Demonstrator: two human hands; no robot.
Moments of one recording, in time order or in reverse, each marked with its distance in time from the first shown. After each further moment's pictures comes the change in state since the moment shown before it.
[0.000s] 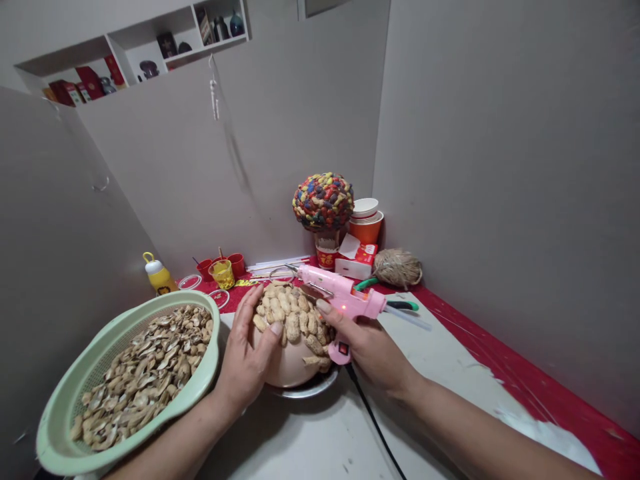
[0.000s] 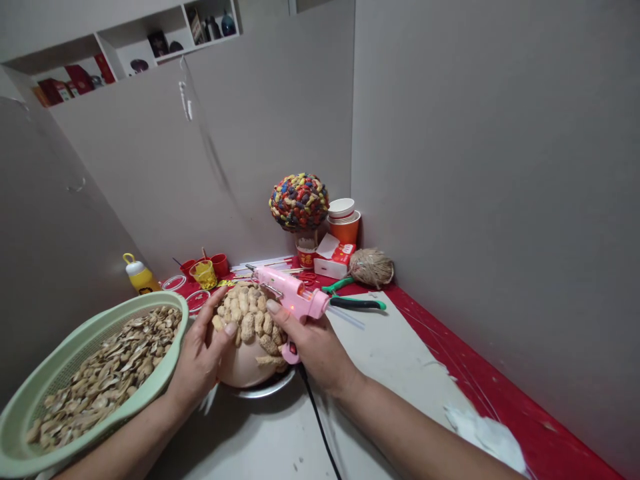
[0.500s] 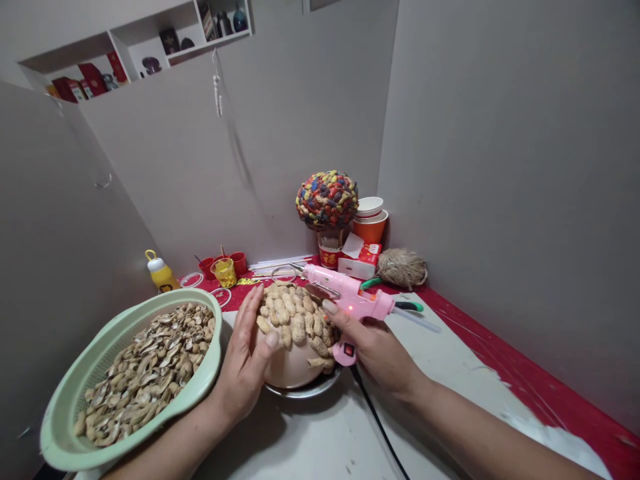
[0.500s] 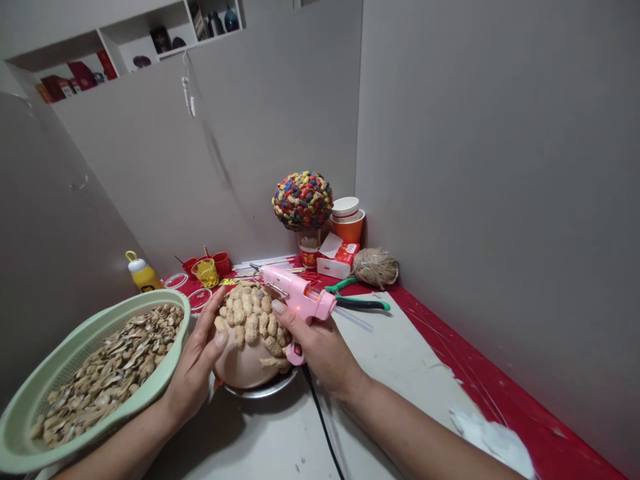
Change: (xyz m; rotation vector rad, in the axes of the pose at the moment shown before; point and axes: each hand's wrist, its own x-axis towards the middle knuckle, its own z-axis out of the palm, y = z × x) left_hand -0.011 -0.001 -0.011 0.008 -0.099 0.072; right_hand -0.001 0.003 -0.003 -0.008 0.005 0.044
